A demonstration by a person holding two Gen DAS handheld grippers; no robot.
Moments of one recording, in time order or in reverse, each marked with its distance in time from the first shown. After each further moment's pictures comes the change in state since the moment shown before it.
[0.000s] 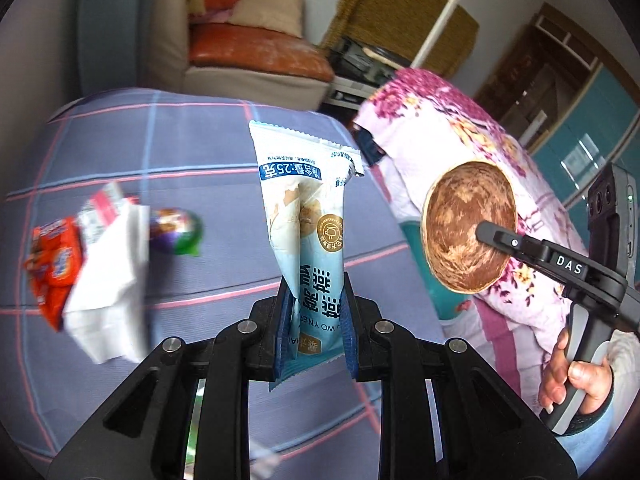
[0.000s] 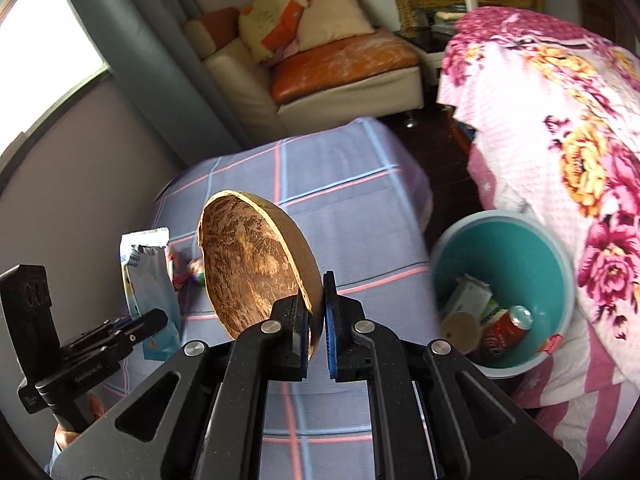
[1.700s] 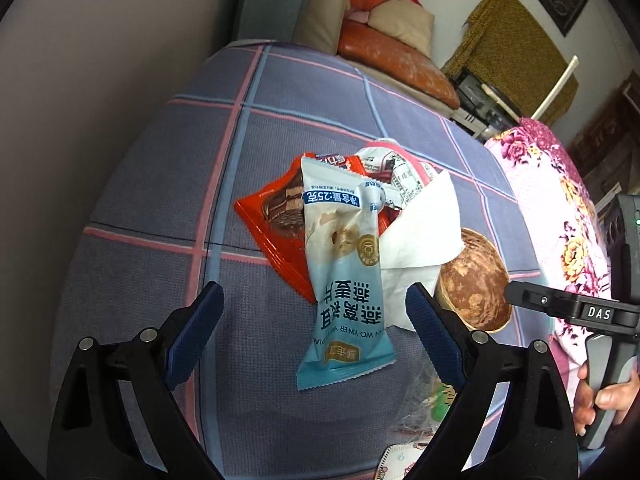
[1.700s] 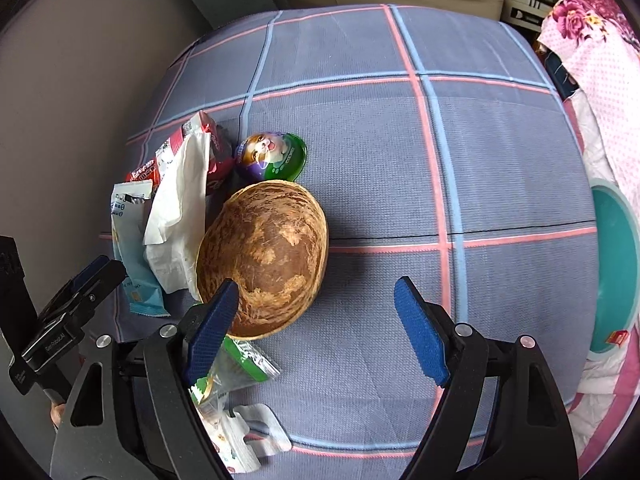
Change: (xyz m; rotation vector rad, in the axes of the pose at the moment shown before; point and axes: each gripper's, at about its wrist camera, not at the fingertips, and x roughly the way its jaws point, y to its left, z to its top) left arm -0.055 0.205 -0.061 -0.282 -0.035 0.245; right arm 0.154 0.158 -0.053 -0.186 0.430 -0.002
